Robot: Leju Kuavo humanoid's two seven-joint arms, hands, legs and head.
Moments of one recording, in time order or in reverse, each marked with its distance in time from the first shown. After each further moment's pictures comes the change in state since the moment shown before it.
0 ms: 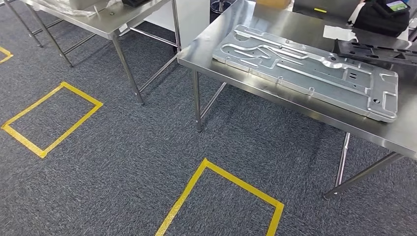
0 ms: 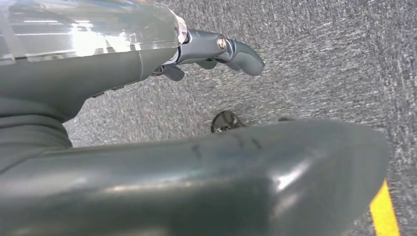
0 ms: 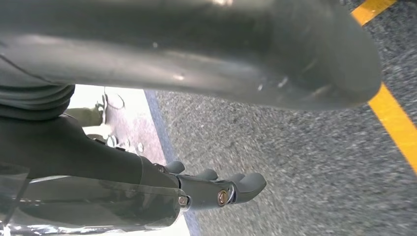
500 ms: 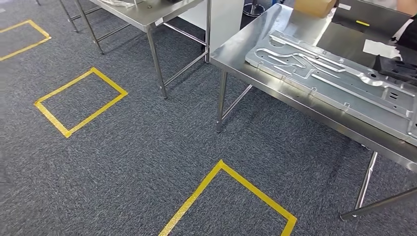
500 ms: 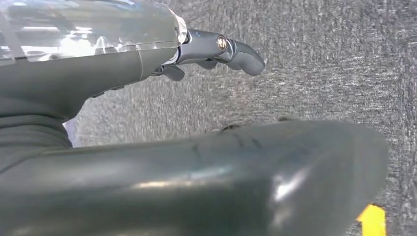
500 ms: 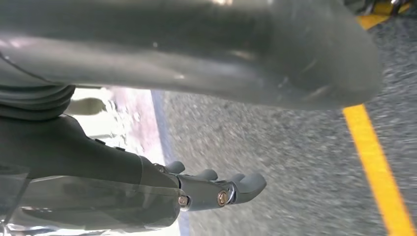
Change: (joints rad) left arm -0.004 -0.015 0.000 0.000 0.019 0.064 0.034; right arm -0.002 0.003 0.000 0.008 0.038 0.016 0.017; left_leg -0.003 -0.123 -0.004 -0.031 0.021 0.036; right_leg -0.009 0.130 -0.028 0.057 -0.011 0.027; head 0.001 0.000
